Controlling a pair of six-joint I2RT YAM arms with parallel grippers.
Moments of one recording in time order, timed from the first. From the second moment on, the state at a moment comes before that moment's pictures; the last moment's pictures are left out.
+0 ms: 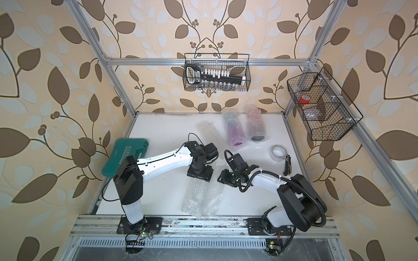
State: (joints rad) left arm -0.94 1.86 1.51 -1.18 0.05 -0.66; right arm 0.55 1.44 0.60 -0.23 -0.35 0.81
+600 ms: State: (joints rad) left arm -0.87 1.80 1.45 -1.21 -0.06 -0.69; right arm 0.58 1.52 0.76 -0.24 -0.34 0.77
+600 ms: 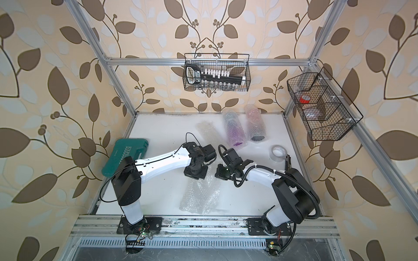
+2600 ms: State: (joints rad) left arm -0.48 1.70 1.12 -0.93 0.18 -0.66; right arm 0.68 1.66 0.94 -0.57 -0.24 0.56
